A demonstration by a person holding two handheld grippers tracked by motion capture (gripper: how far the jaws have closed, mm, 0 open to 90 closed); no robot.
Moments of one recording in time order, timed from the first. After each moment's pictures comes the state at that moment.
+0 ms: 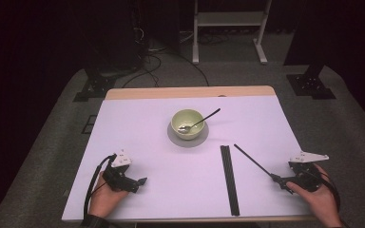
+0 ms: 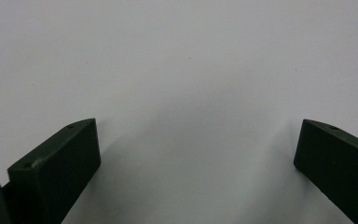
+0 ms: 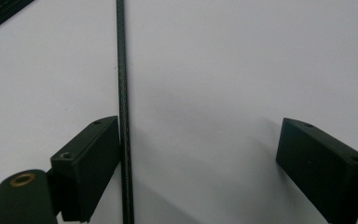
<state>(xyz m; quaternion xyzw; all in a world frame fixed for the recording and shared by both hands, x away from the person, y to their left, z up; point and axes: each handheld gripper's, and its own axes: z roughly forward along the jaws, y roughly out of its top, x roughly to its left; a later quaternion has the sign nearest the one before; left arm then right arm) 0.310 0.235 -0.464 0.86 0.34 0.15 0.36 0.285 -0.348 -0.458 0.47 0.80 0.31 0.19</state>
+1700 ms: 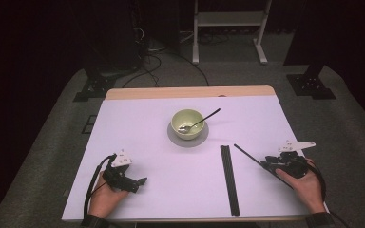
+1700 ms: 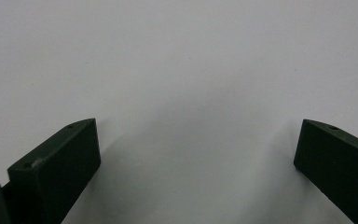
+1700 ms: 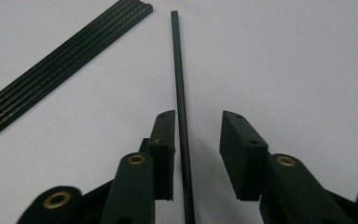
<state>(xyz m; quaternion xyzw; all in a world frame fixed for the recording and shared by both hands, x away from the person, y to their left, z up) 0.310 0.235 -0.464 0.86 0.34 0.15 0.36 0.318 -0.322 -0.447 0.42 0.82 0.36 0.14</state>
